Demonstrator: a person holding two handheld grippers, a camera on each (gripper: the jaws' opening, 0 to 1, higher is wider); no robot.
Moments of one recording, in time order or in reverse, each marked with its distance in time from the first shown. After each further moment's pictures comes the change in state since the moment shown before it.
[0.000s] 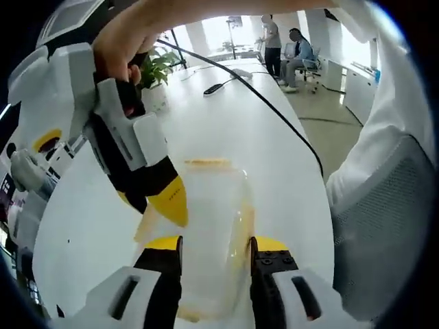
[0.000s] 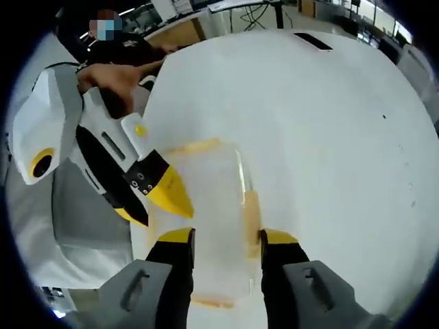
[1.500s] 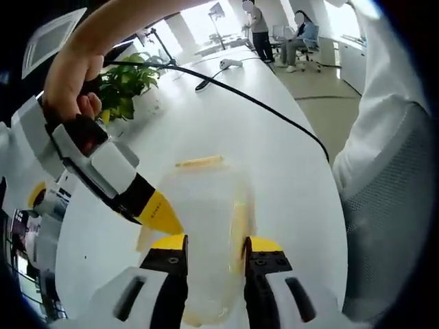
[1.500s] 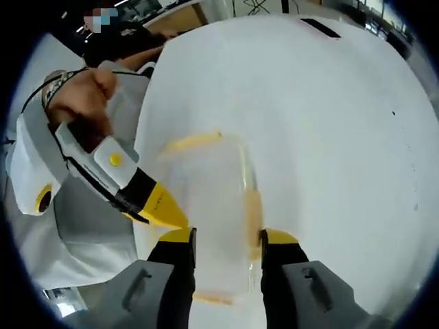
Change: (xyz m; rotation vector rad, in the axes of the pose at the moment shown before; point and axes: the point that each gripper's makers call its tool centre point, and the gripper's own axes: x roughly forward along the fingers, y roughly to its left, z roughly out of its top) left arm 0.005 -0.004 0.000 0.163 0.047 0.073; right arm 0.005 0.005 0.000 -0.019 0.130 0.018
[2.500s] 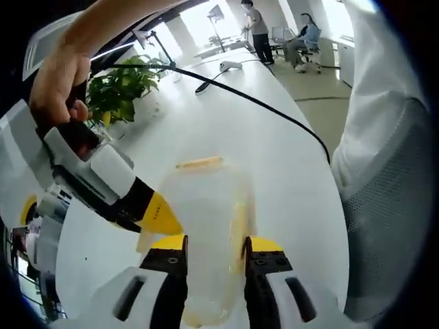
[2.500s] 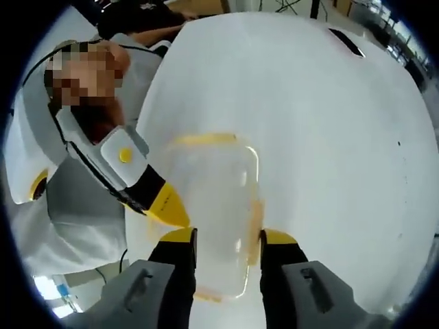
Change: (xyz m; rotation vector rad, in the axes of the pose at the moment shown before) left arm 0.000 -0.002 0.000 0.009 -0.022 0.009; right arm -0.001 0.005 0.000 -0.164 0.039 -0.063
